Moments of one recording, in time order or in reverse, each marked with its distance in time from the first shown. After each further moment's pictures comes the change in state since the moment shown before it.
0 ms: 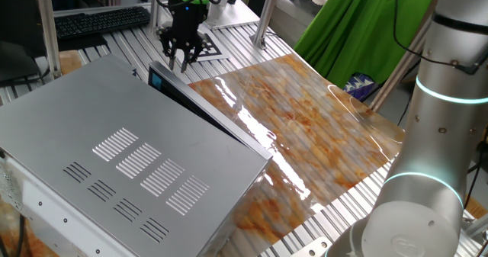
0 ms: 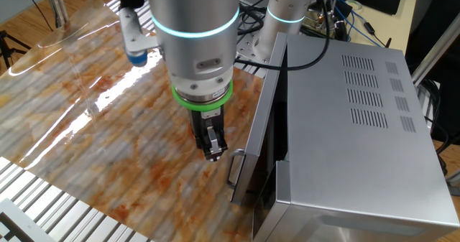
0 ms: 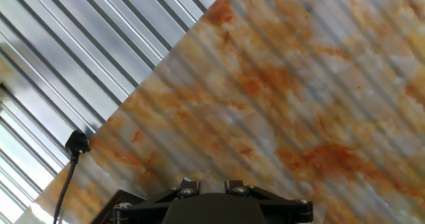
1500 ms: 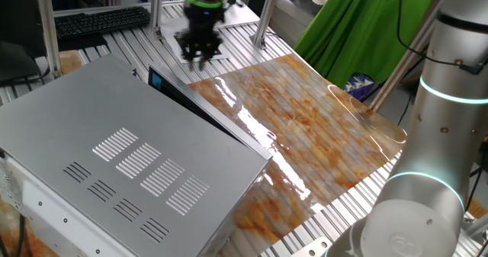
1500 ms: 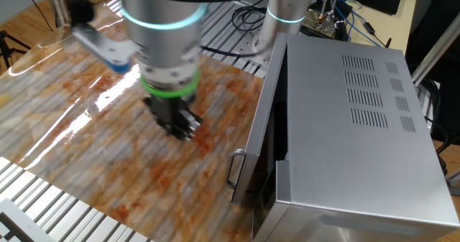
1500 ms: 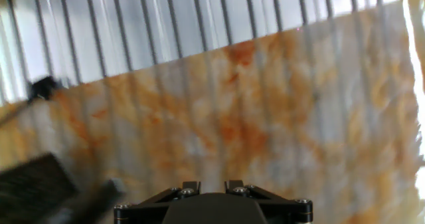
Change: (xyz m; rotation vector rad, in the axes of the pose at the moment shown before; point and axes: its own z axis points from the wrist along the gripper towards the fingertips) arm -0.069 -0.076 0.007 0.082 -0.057 -0.642
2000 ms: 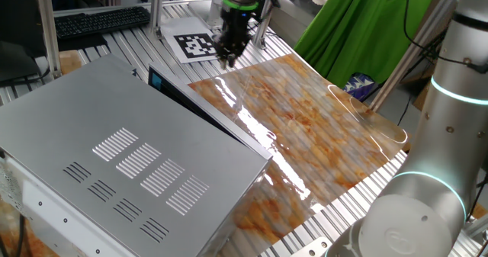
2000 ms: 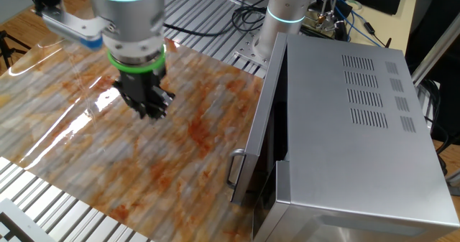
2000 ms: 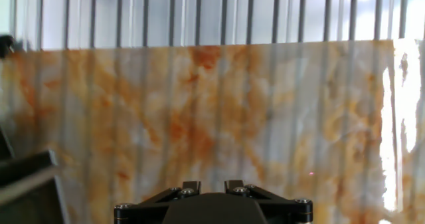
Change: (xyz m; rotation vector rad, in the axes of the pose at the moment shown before) arm 0.007 -0.066 0.006 0.019 -0.010 -0.173
